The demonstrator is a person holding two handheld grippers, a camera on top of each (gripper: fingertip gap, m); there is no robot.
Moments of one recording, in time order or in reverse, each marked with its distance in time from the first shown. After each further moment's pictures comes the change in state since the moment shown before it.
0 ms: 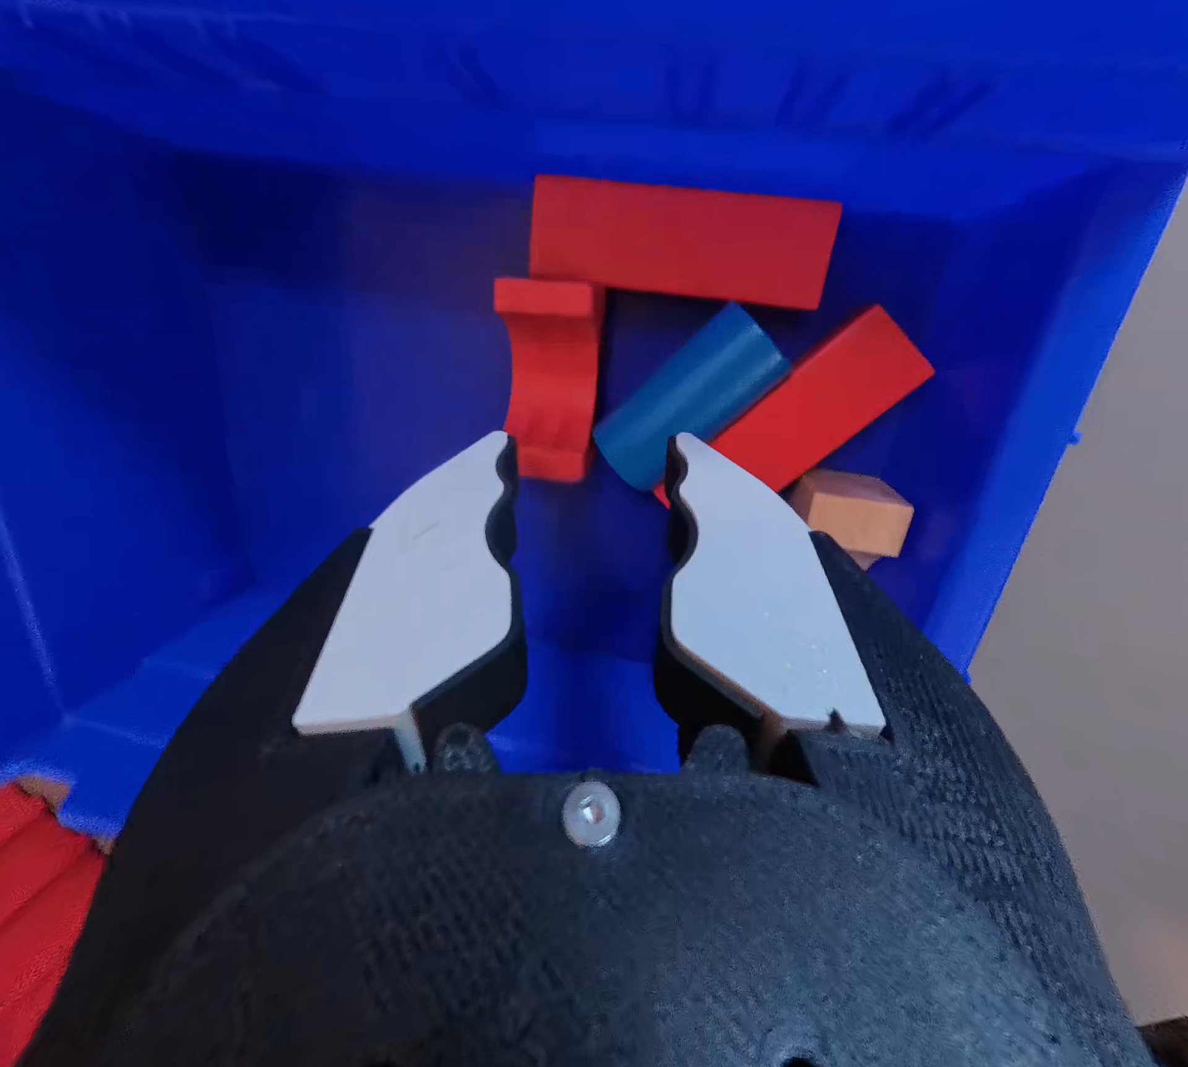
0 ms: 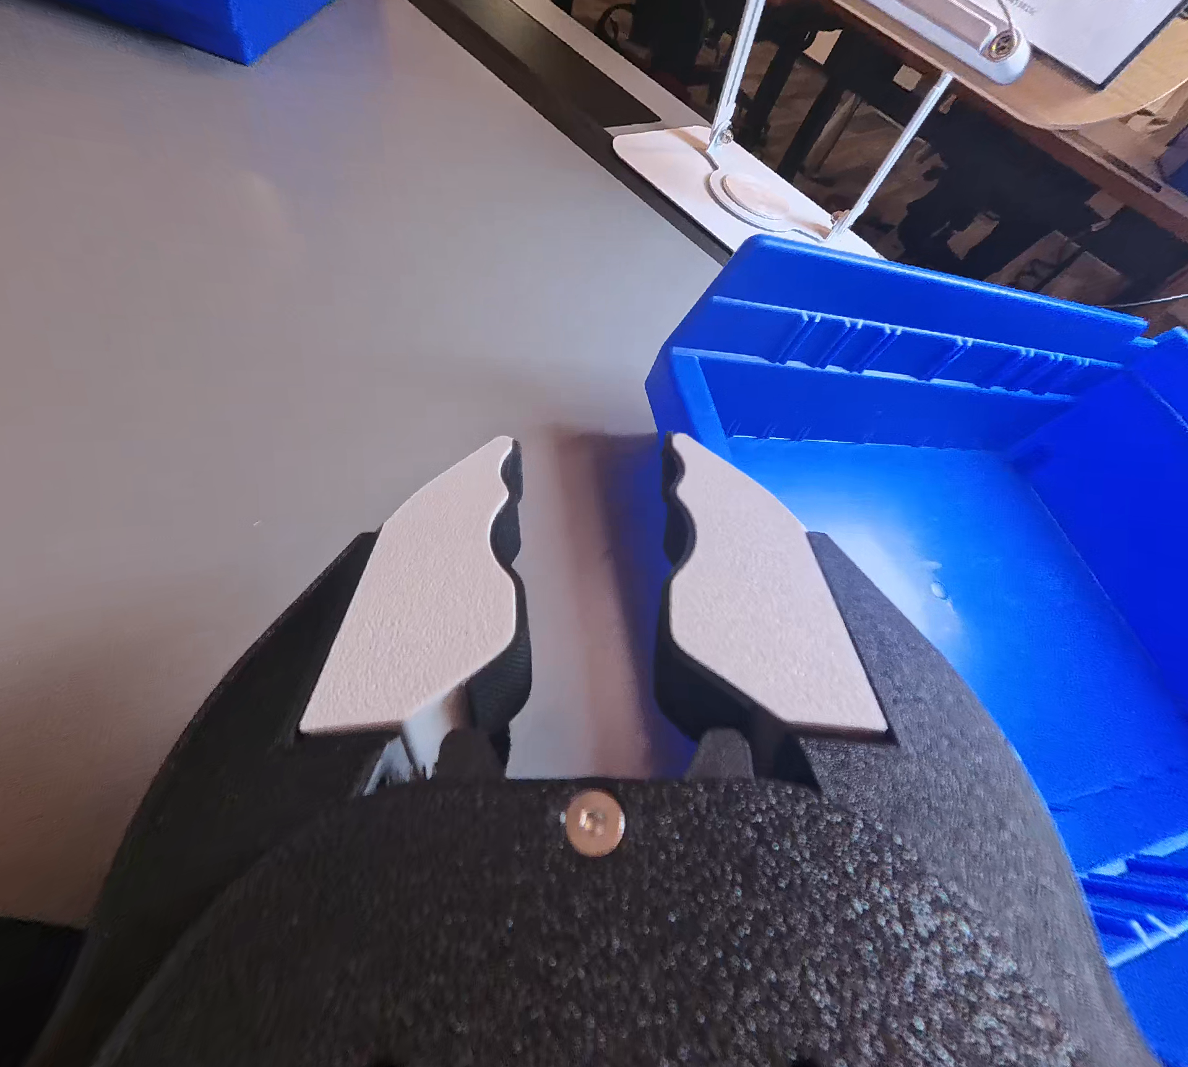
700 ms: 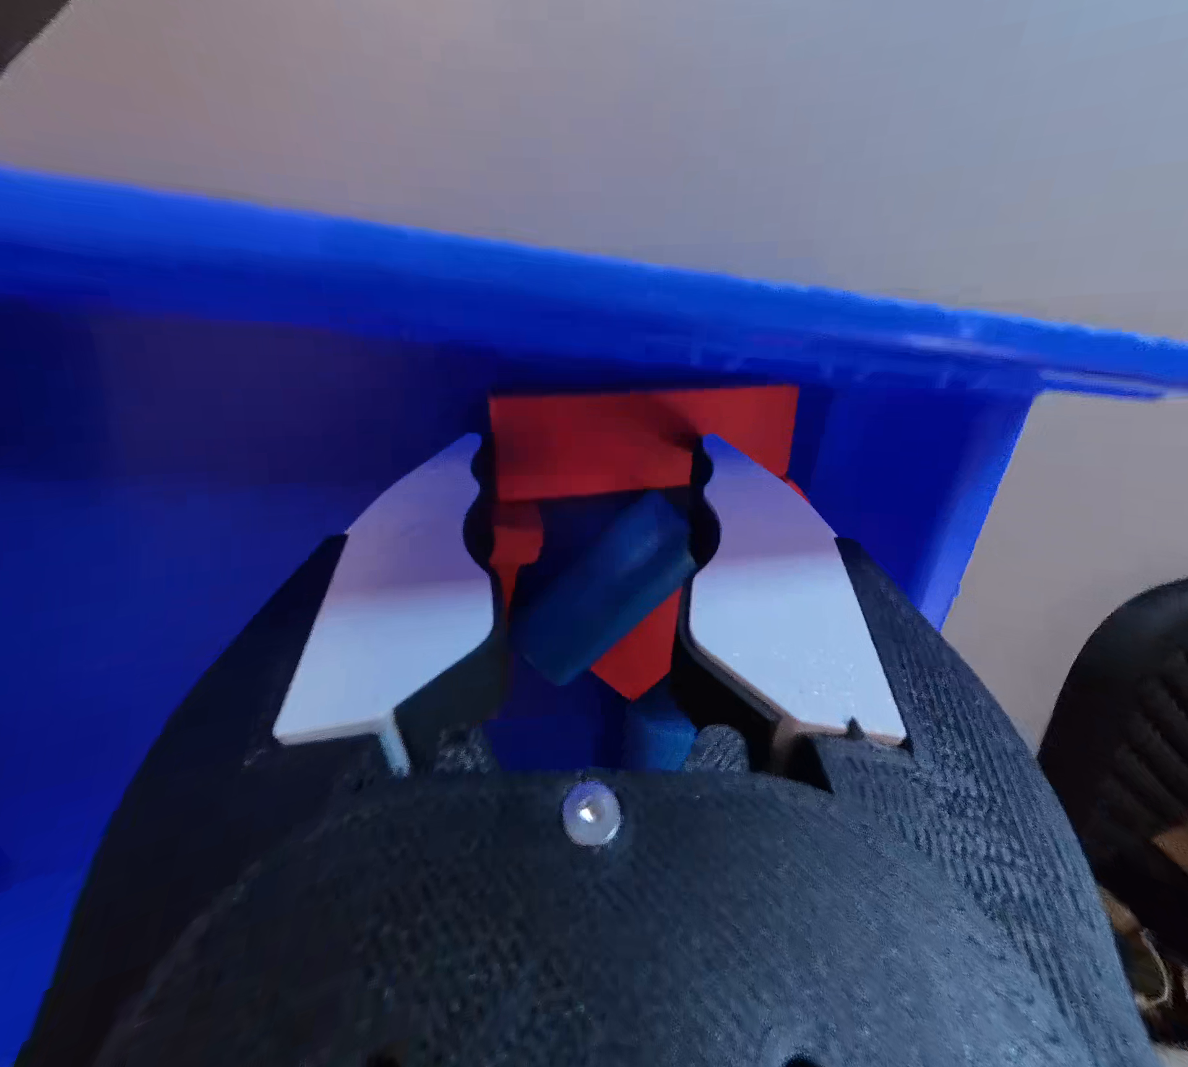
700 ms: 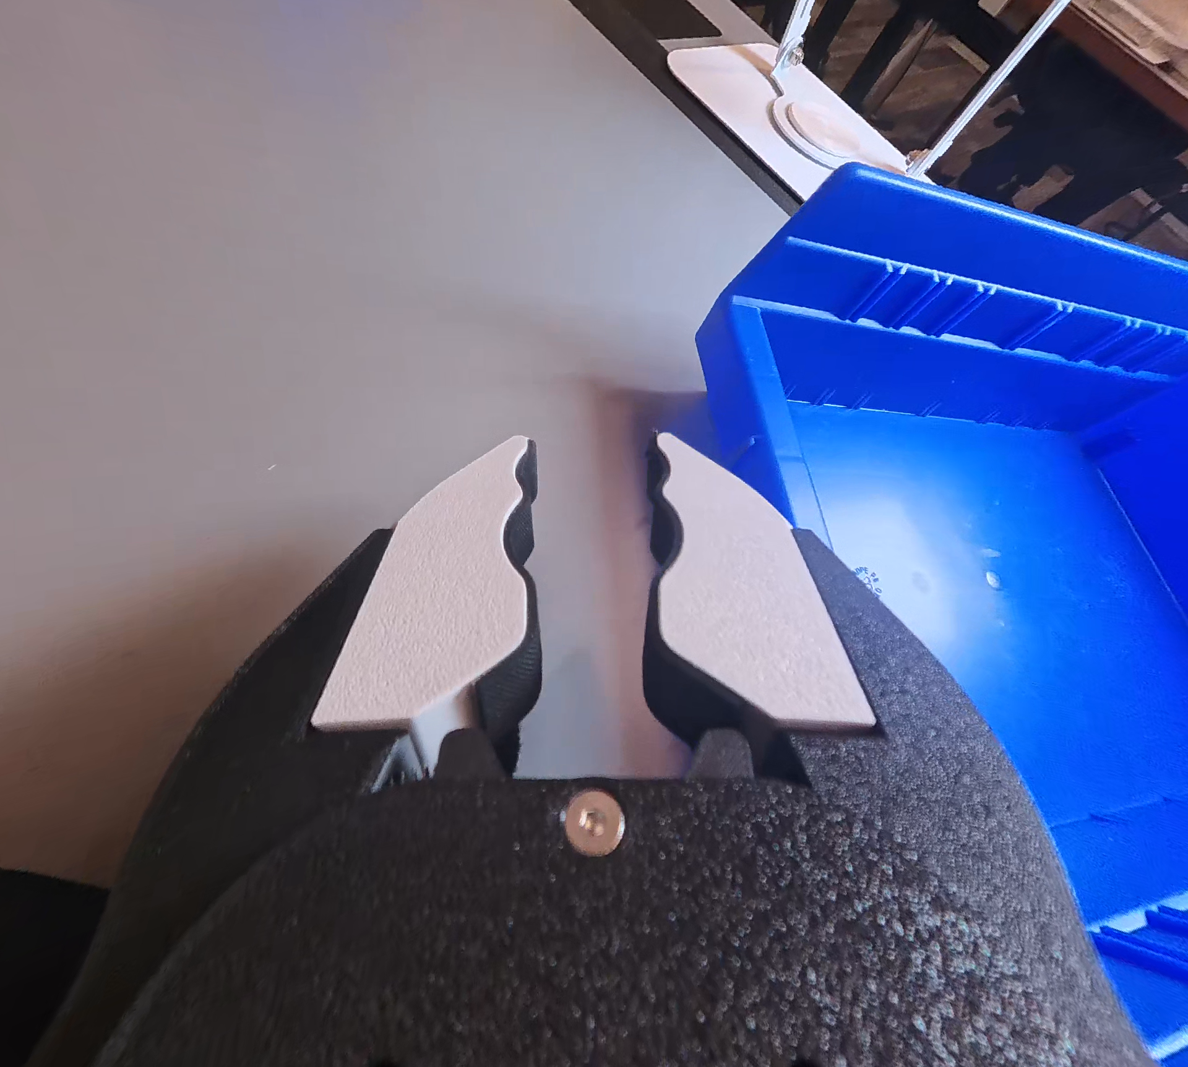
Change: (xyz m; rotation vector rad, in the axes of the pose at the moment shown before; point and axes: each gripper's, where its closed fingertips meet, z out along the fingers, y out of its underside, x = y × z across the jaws) left arm 0.026 -0.038 0.041 -0.018 0.359 -0.110; right arm -0.015 0.021 0.010 -0.095 -0.061 -0.034
